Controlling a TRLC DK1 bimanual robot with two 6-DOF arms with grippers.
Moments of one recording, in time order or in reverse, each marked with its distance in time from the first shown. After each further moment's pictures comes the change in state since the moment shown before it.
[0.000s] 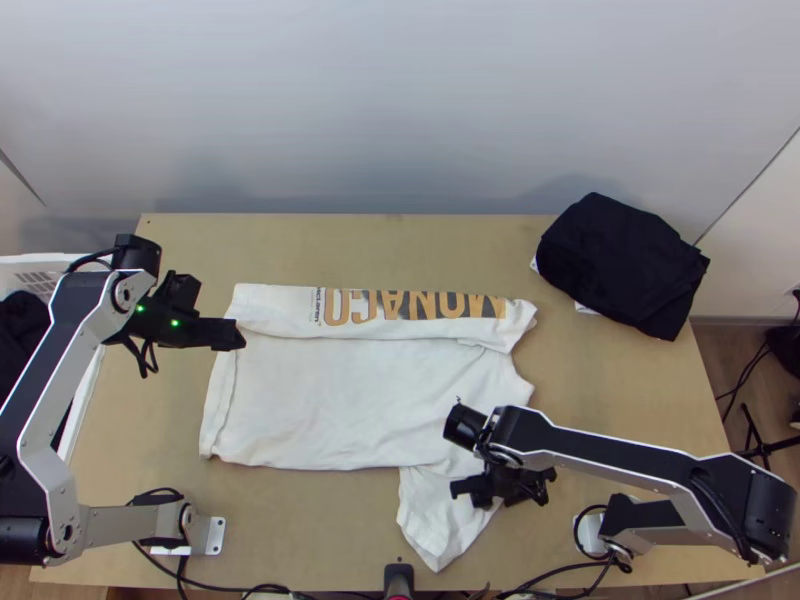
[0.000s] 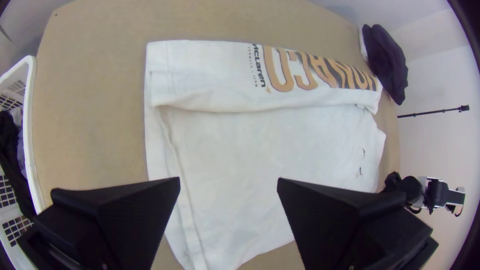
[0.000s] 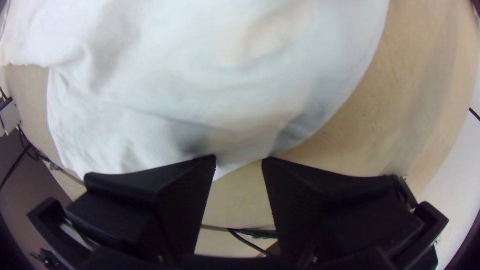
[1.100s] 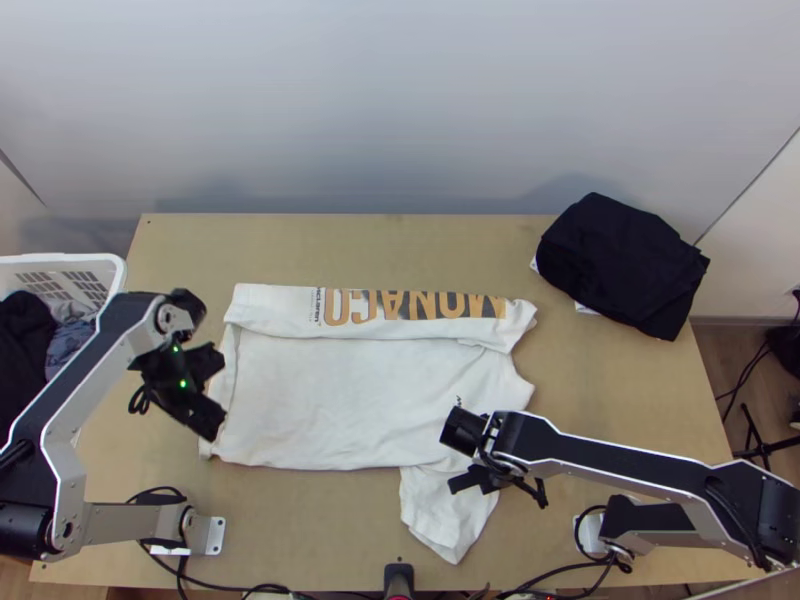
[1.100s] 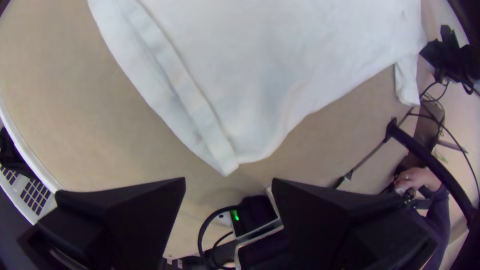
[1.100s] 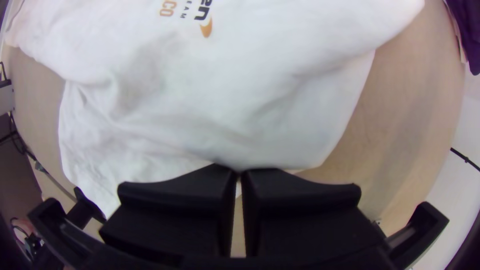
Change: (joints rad) left arm -0.105 0.027 -0.188 -0.354 -0.323 0.330; right arm 0.045 -0.047 0.012 0.059 0.216 -0.087
